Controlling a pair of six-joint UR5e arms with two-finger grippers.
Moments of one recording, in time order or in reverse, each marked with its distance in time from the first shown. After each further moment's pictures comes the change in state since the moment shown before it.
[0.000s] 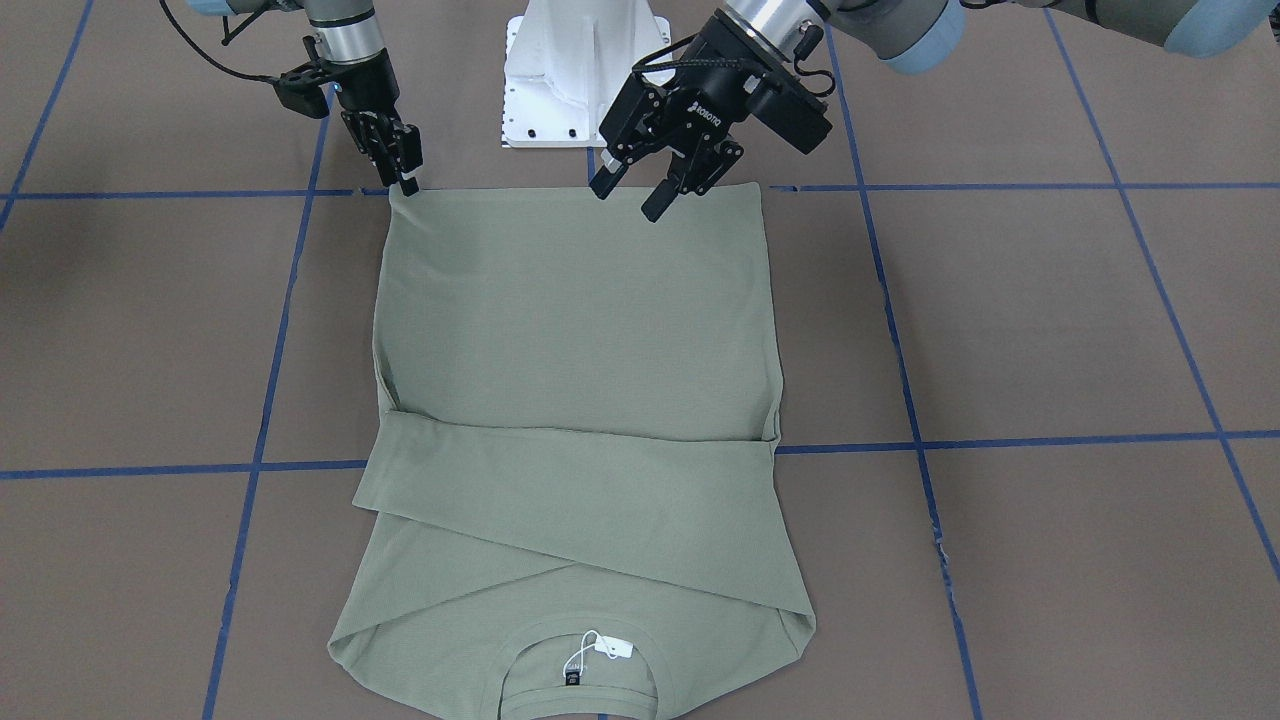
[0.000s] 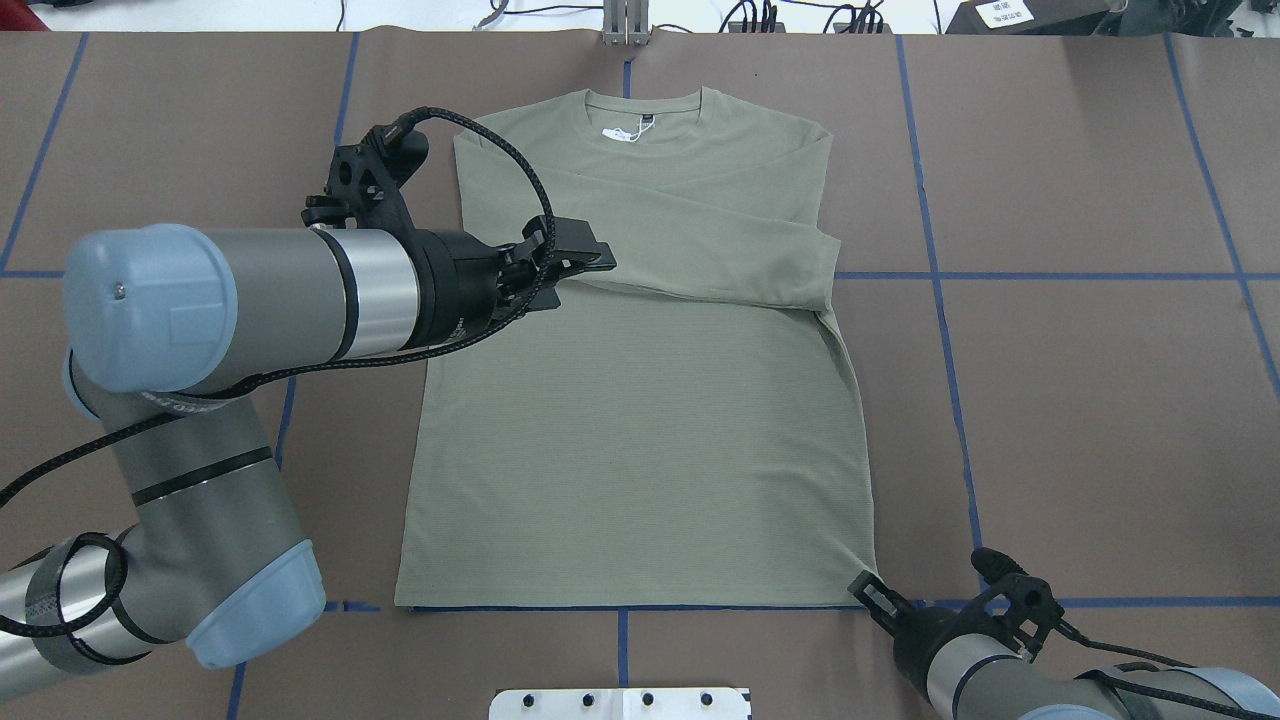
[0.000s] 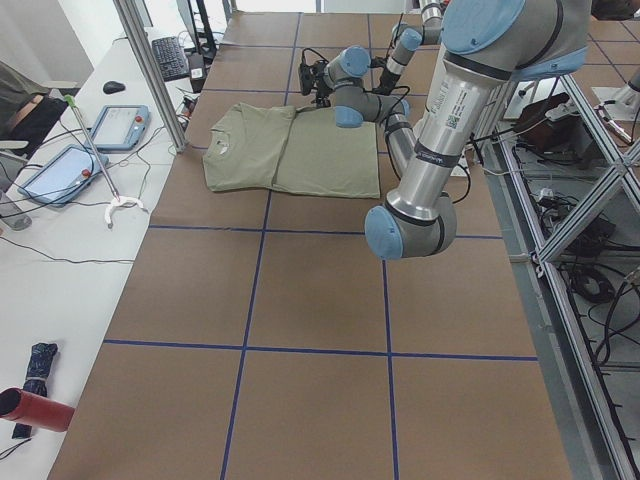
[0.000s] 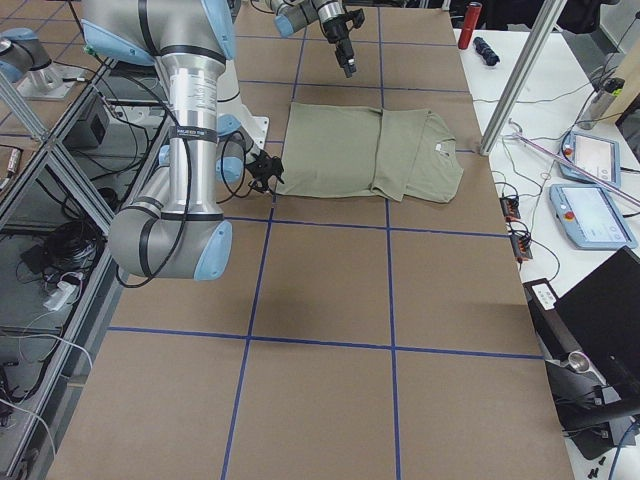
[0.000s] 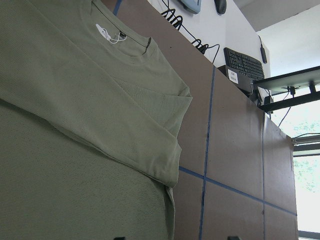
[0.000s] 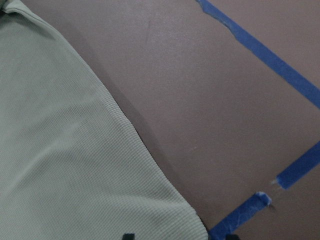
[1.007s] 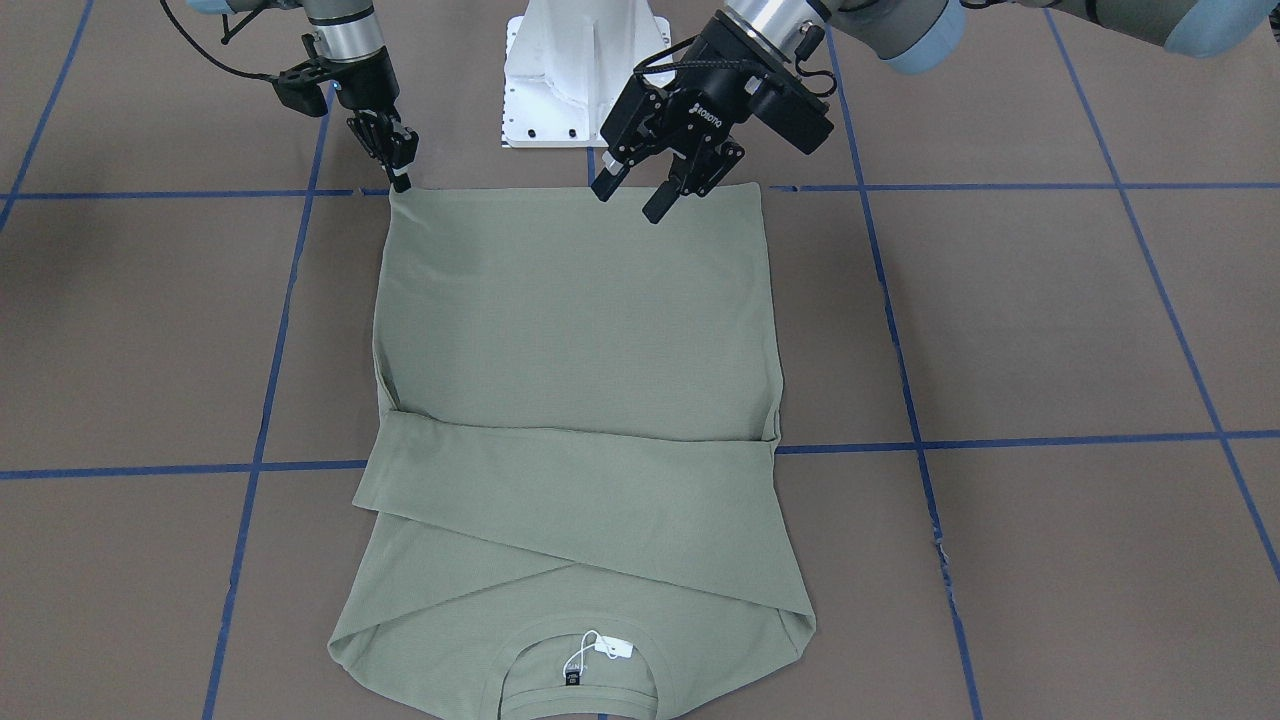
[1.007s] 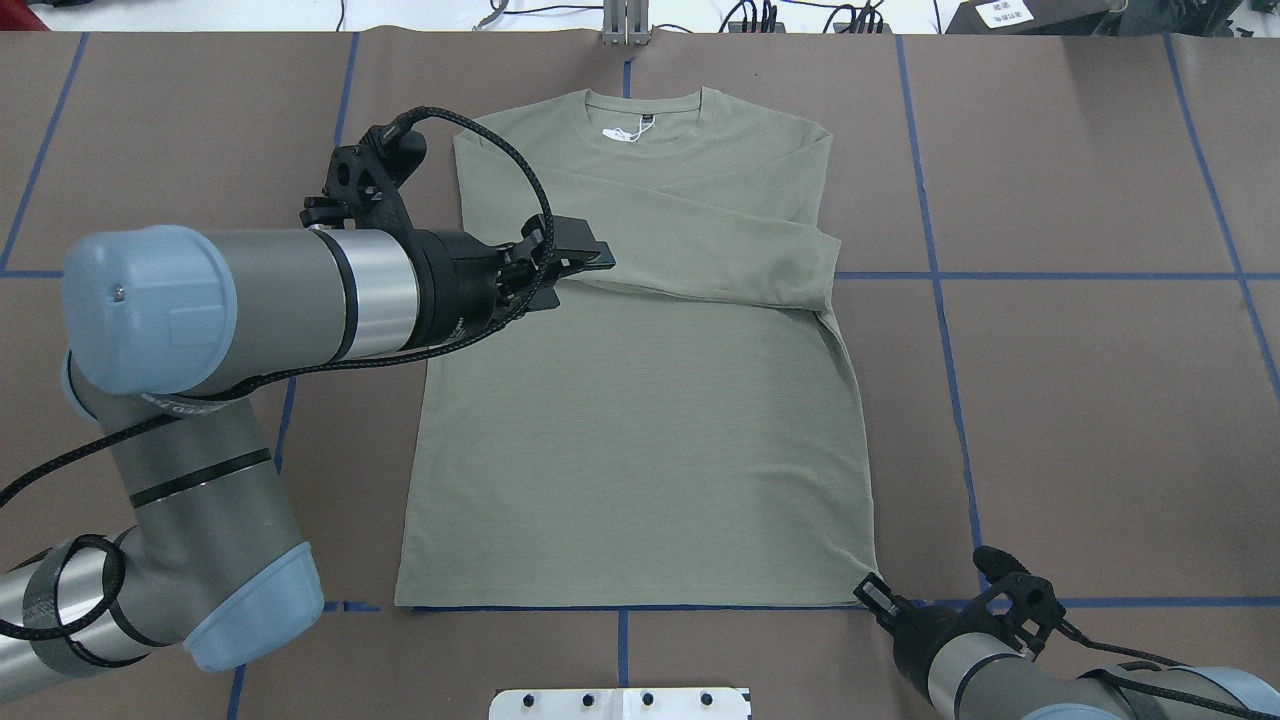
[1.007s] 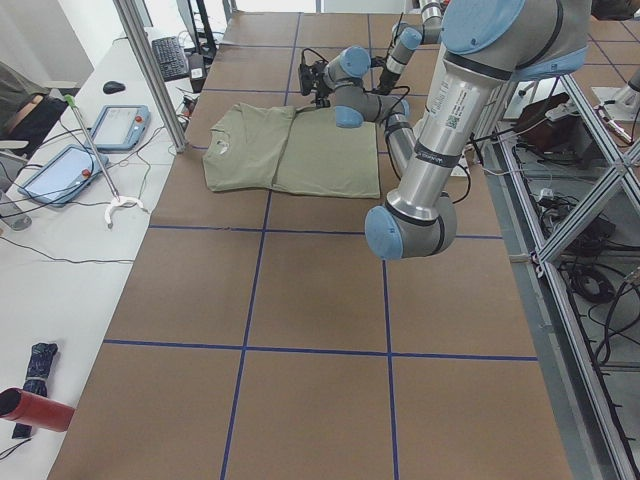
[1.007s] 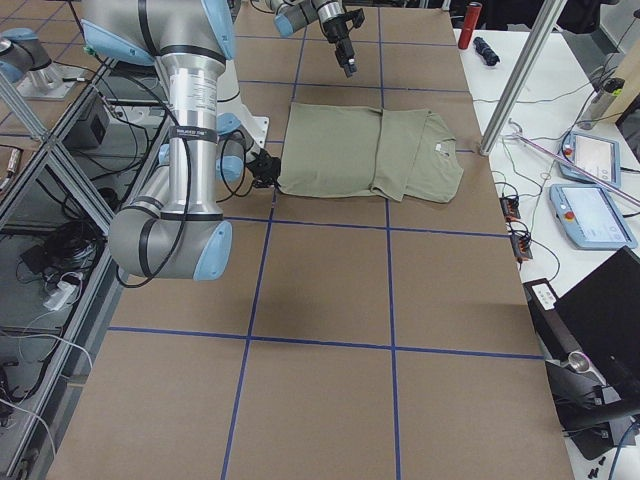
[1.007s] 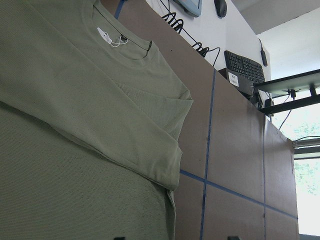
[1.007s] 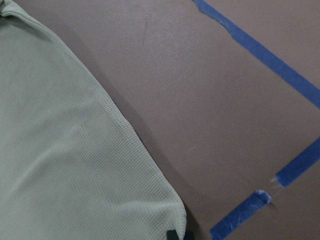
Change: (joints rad) left arm 0.005 0.013 -0.010 0.005 0.005 -0.030; right arm 0.001 -0.002 0.019 0.000 0.003 0.009
